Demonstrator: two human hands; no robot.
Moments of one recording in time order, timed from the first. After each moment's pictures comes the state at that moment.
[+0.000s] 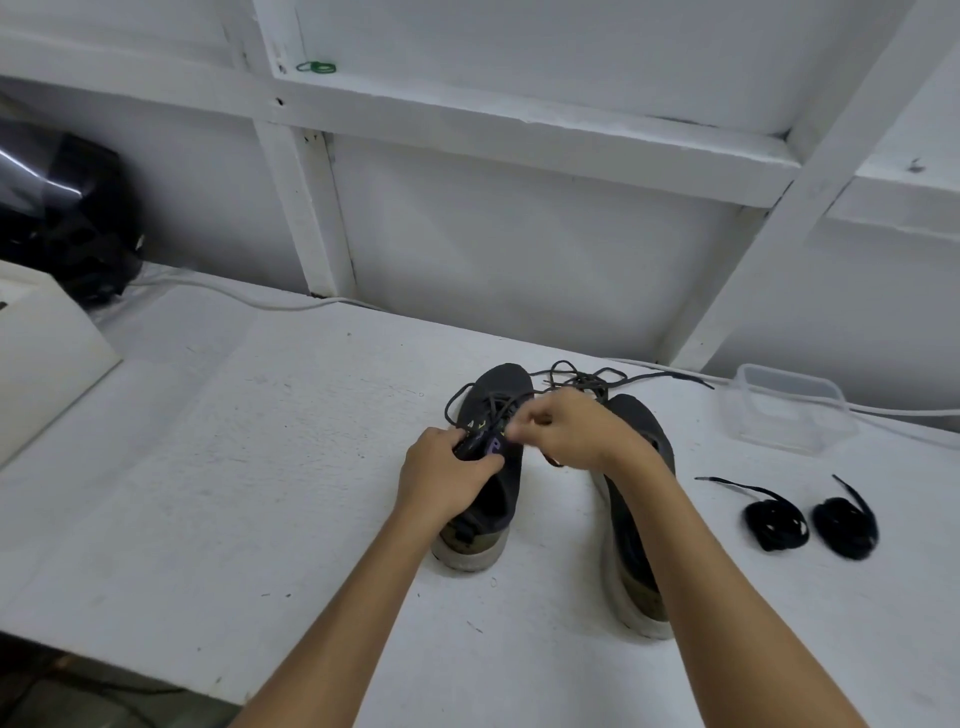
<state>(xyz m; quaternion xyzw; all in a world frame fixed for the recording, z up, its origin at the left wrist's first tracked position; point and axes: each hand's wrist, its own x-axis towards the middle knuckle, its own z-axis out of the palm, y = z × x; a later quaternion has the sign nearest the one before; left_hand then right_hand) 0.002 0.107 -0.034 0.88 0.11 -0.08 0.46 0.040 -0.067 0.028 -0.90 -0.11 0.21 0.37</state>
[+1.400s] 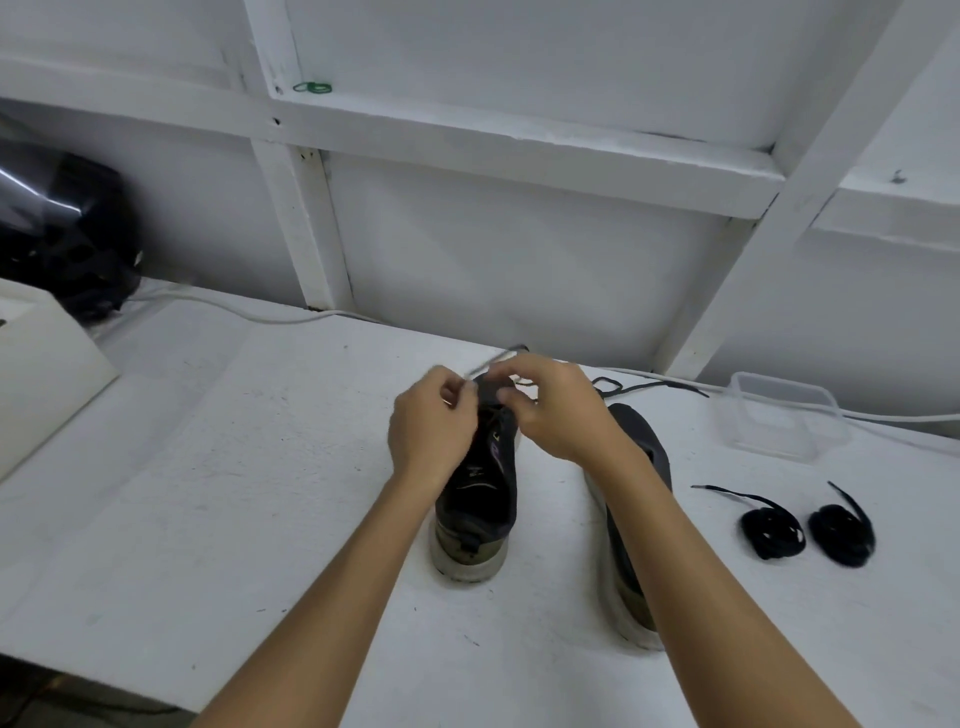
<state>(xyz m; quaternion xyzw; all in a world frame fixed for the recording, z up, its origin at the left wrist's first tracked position) 0.036 0.102 0.002 0.88 0.12 0.13 0.44 0.055 -0.051 0.031 -0.92 -0.17 -0.03 0.35</state>
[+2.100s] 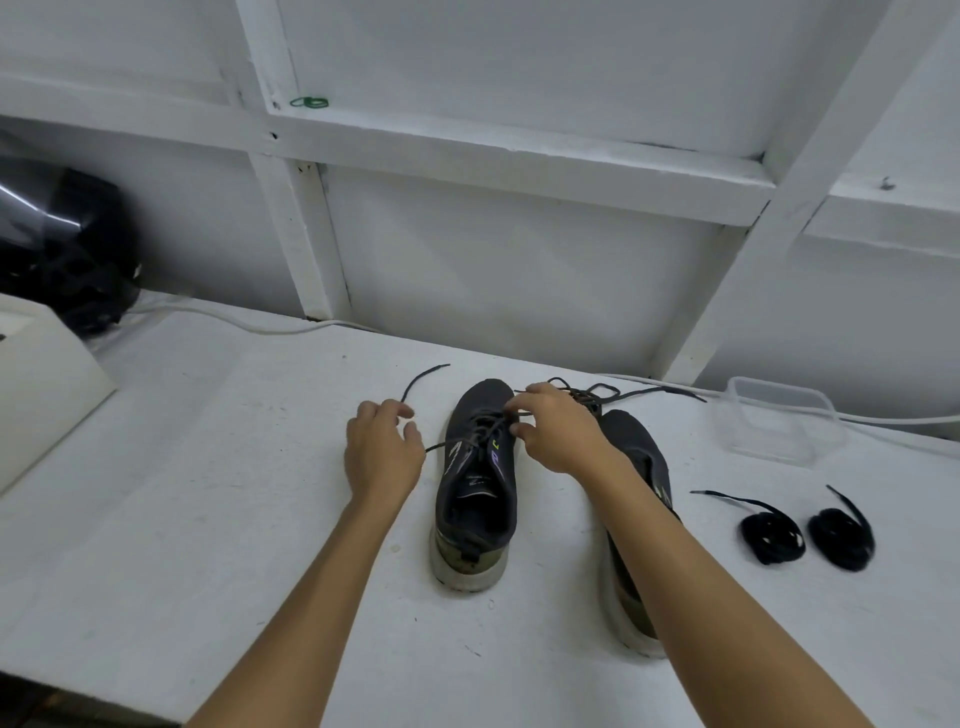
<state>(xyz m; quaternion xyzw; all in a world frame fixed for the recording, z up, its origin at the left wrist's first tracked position) 0.042 0.148 -0.048 0.92 0.16 0.11 0.33 0.077 -0.062 -0.009 -0.97 -0.09 0.10 0.19</state>
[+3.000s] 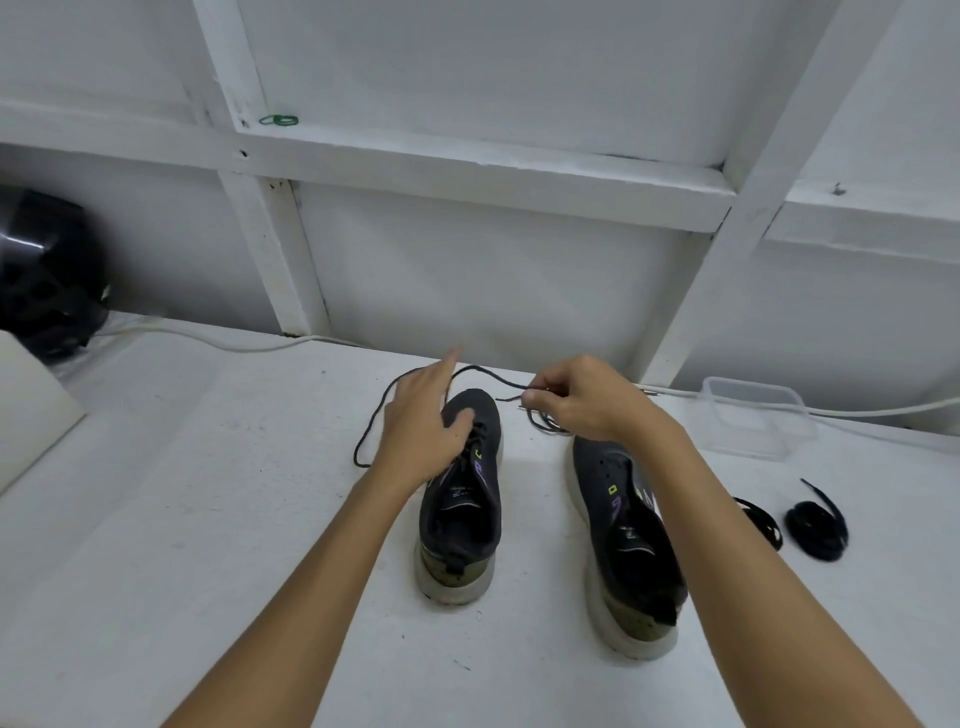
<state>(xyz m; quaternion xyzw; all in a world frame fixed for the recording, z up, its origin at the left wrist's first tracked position) 0.062 0.114 -0.004 0.91 -0.08 0.07 0.39 0.074 -0.103 0.060 -0.95 -0.09 0.07 0.29</state>
